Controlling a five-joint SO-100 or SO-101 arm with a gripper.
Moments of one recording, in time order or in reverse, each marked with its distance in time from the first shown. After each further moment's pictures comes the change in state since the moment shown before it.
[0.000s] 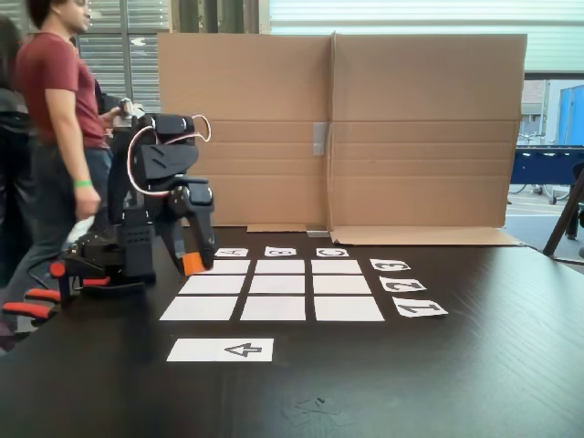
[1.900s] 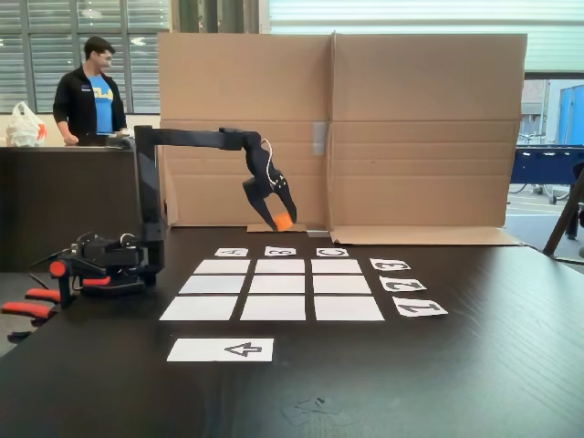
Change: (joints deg) arm -77.8 7.7 25.6 -14.9 29.7
